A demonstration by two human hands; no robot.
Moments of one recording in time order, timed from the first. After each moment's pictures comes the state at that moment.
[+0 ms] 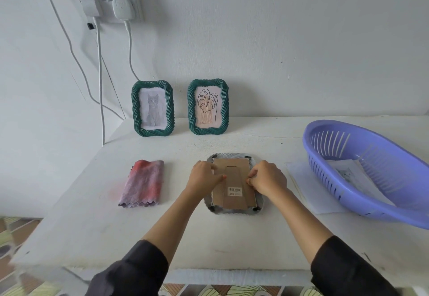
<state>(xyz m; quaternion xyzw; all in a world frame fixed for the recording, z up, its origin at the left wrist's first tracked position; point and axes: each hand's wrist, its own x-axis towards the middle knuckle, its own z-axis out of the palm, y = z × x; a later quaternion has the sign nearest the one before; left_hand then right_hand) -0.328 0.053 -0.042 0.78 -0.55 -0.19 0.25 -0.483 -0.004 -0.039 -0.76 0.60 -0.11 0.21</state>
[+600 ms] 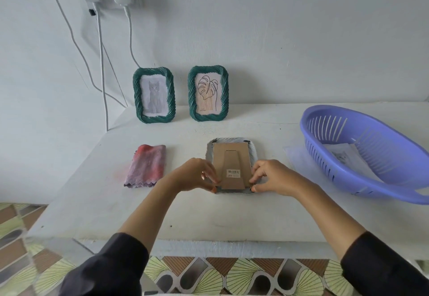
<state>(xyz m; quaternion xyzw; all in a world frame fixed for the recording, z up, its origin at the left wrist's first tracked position) -0.307 0.100 -0.032 0.65 -0.70 -0.26 0.15 -0.531 0.022 -0.032 -0.89 0.36 -0.05 0.28</state>
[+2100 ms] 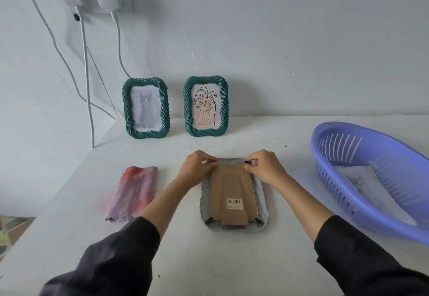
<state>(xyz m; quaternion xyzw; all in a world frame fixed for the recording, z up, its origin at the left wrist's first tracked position) -0.282 0.001 -0.063 0.74 -0.59 -0.18 0.29 -0.472 -0.067 -0.047 -0.80 0.49 -0.18 0.28</state>
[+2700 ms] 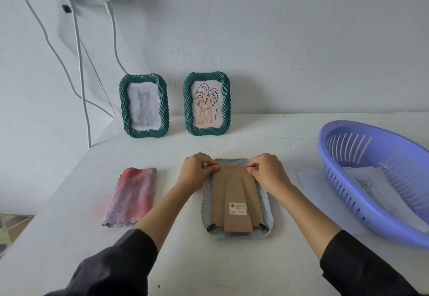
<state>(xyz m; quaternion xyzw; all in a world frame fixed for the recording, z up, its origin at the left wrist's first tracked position) -0.276 -0.004 -0.079 0.72 -0.57 -0.18 0.36 -0.466 -0.063 -0.058 -0.82 0.51 -0.19 0.21</state>
